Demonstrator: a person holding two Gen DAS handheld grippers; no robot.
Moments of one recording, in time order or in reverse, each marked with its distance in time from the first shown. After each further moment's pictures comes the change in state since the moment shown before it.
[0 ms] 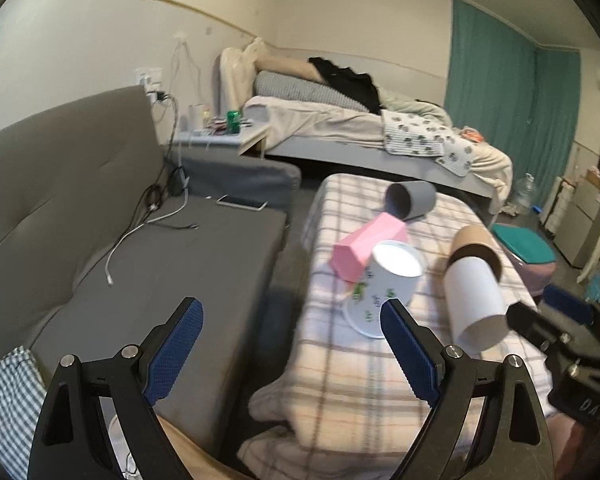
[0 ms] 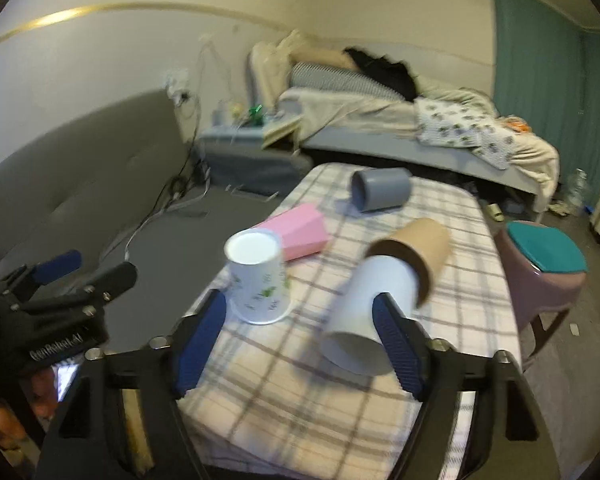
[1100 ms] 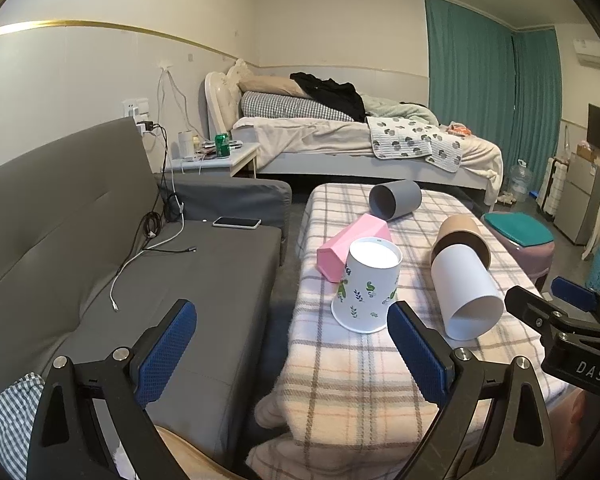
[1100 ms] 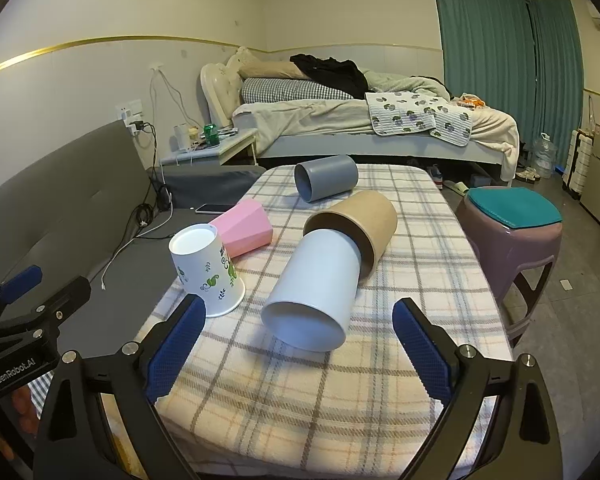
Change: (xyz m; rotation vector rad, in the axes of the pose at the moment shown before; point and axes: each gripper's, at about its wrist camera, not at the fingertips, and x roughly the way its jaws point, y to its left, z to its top) left arm -0.015 -0.022 -0.013 0.092 -0.063 0.017; right arm -0.007 -0.036 -0.025 0.141 -0.027 -0.087
